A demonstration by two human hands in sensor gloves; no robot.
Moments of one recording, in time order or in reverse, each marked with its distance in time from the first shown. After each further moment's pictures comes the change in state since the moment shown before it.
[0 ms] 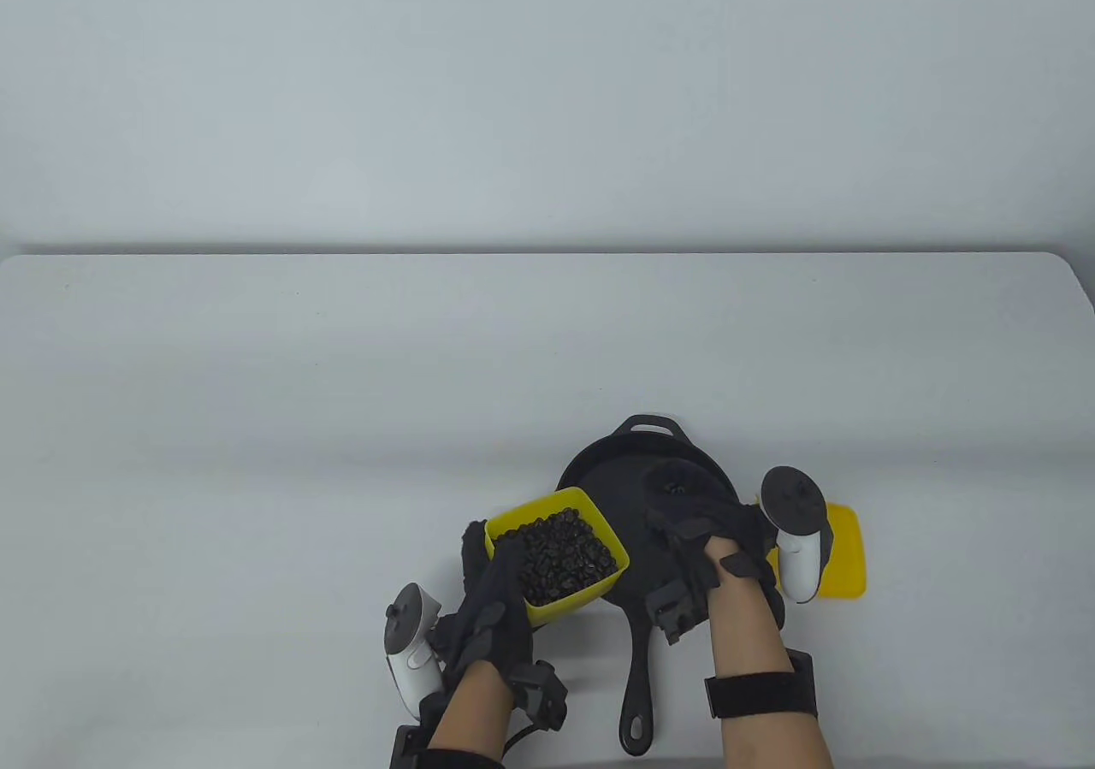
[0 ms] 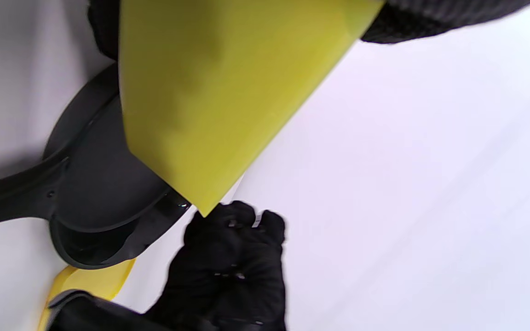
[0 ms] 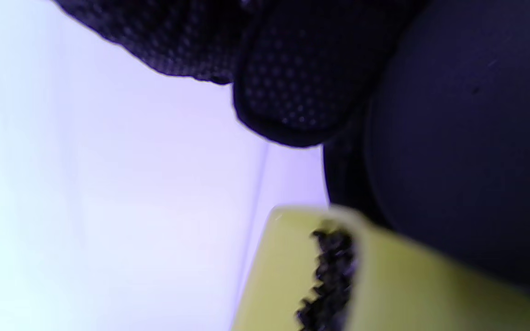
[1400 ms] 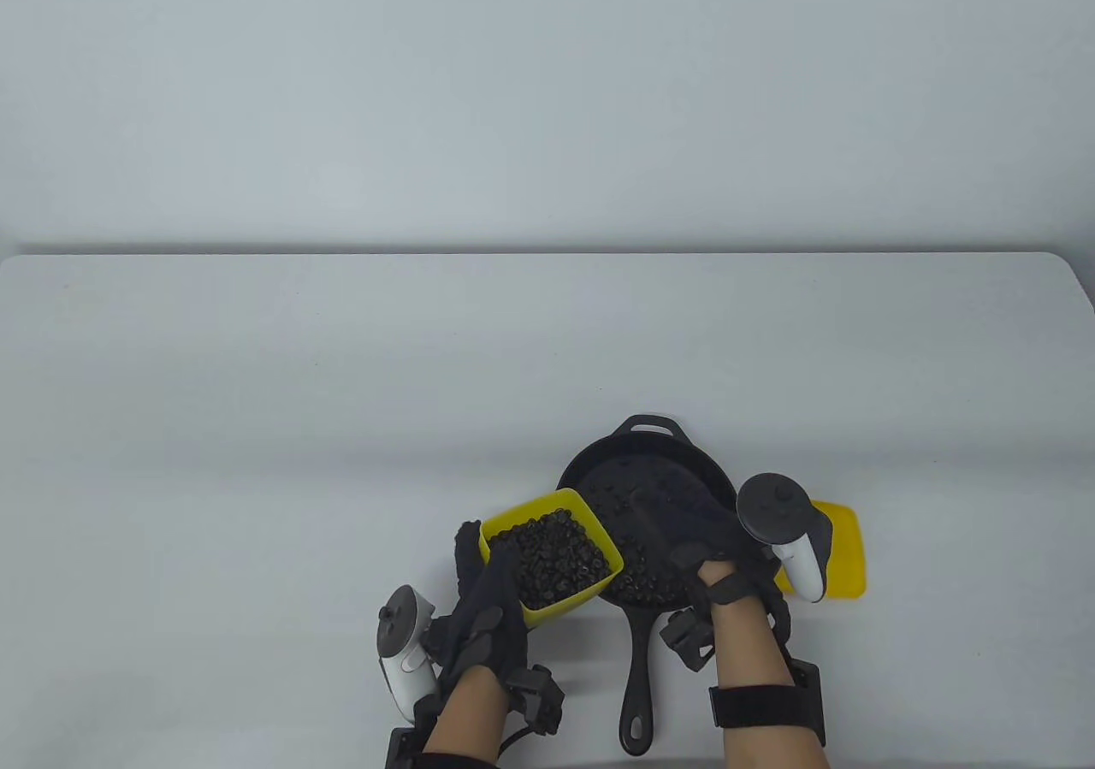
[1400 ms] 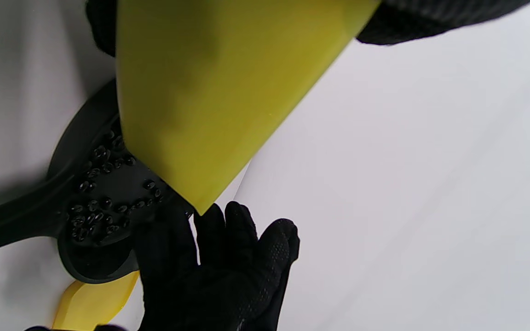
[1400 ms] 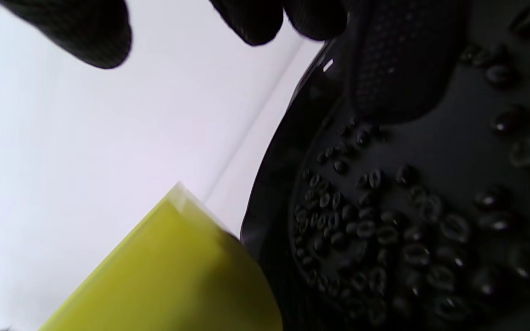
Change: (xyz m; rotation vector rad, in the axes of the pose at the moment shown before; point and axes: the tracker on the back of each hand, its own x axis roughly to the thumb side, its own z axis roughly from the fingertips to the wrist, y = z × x) left_hand 0.002 0.004 0.004 0.004 -0.020 -0.067; right_hand 0.004 0.006 0.011 0.005 -0.107 0.383
